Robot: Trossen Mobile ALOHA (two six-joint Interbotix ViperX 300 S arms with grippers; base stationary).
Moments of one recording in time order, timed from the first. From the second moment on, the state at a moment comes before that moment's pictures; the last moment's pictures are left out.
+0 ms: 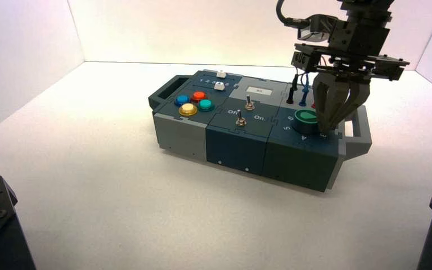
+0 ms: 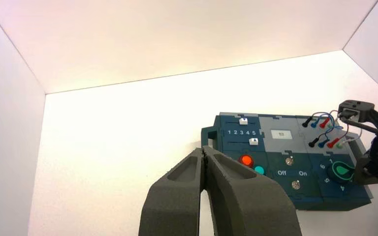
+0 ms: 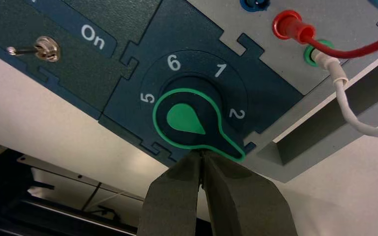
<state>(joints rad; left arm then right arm) -0.21 -1.10 0.84 -0.22 0.81 0.19 0.45 -0.12 0.89 0.21 0.88 0.09</state>
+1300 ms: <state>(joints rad) -0.21 -1.10 0.84 -0.22 0.81 0.19 0.43 -0.11 0.87 0.16 0.91 0.10</state>
